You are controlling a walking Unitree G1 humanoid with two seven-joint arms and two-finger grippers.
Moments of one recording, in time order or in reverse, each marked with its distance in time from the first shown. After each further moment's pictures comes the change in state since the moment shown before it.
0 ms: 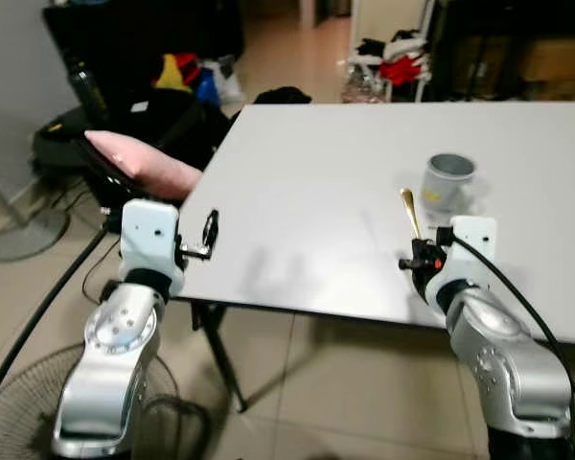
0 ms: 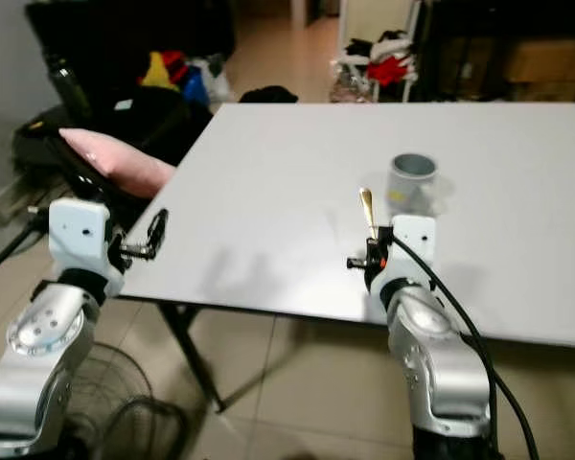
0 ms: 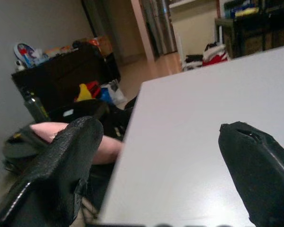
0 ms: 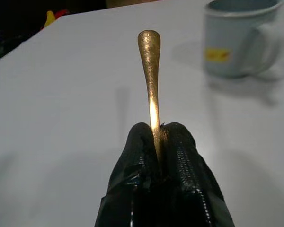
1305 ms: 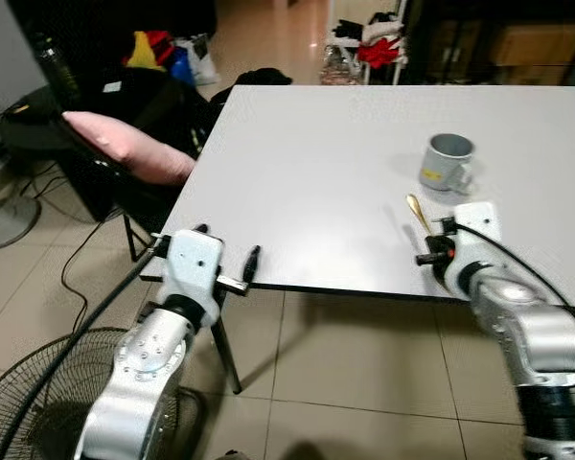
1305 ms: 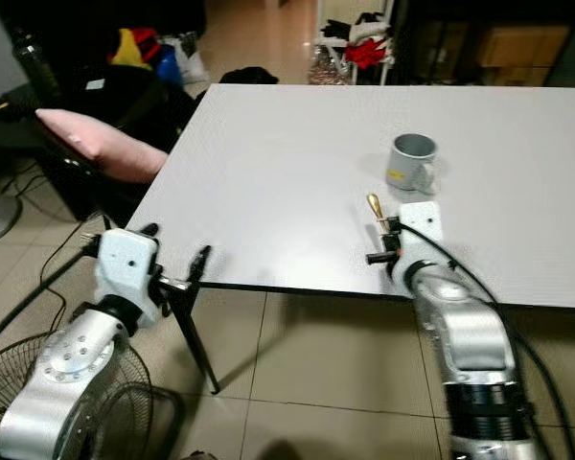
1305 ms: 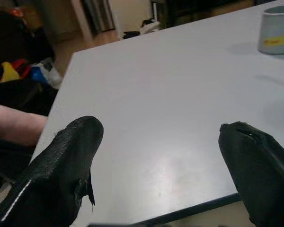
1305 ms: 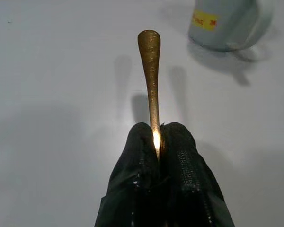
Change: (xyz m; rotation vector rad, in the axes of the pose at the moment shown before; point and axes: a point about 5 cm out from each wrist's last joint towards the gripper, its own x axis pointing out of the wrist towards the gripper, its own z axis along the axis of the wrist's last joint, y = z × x) left arm -0.016 -0.047 -0.012 -0.049 0.061 -0.248; right arm 0.028 -0.051 0.010 -0.235 0.116 -0.011
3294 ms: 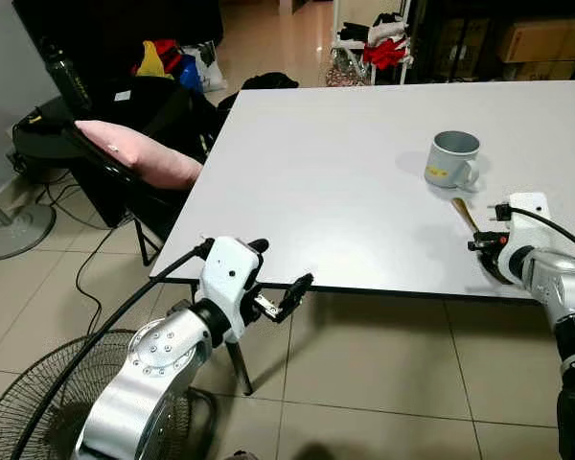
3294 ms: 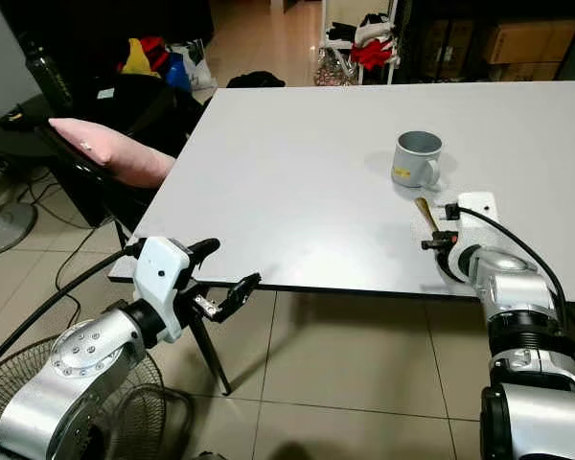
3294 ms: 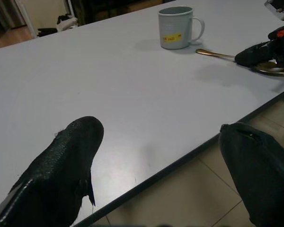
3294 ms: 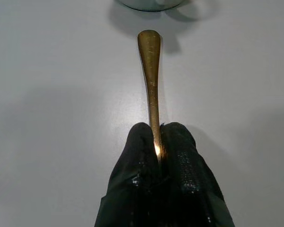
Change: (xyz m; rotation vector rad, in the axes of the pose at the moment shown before) left arm 0.000 -0.027 0.009 -0.060 0.001 -0.390; right arm 0.038 -0.081 -0.013 0.076 0.123 -0.054
